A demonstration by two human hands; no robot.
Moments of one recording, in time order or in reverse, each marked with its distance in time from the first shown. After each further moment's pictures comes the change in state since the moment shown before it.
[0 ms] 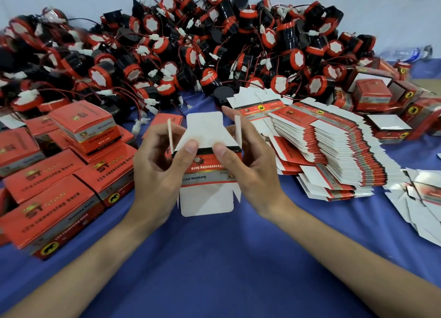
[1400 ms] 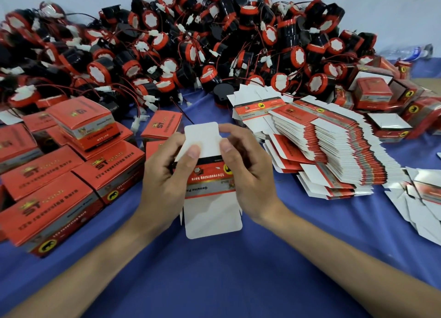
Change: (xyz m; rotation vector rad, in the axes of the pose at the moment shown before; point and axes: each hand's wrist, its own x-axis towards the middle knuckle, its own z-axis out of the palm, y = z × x) left_hand -0.010 -0.003 0.004 0.029 -0.132 -0.005; right_hand -0.008 0.005 0.007 -0.118 0.060 -0.125
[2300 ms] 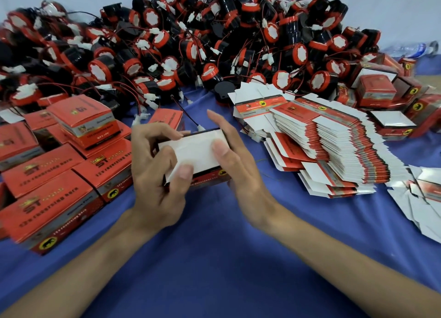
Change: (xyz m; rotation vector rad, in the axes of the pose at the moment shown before) left_hand 0.005 -0.008 -0.008 0.468 0.165 0.526; right_hand -0.003 -0.019 0.003 0.228 -0.261 0.301
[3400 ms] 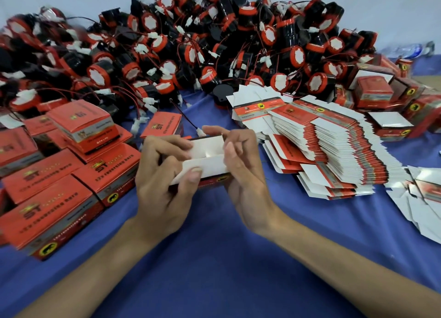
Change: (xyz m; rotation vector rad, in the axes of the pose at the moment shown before) left_hand -0.006 -0.002 0.003 -0.049 0.021 0.055; right_hand 0.002 0.016 0.000 0.222 0.105 -0.112
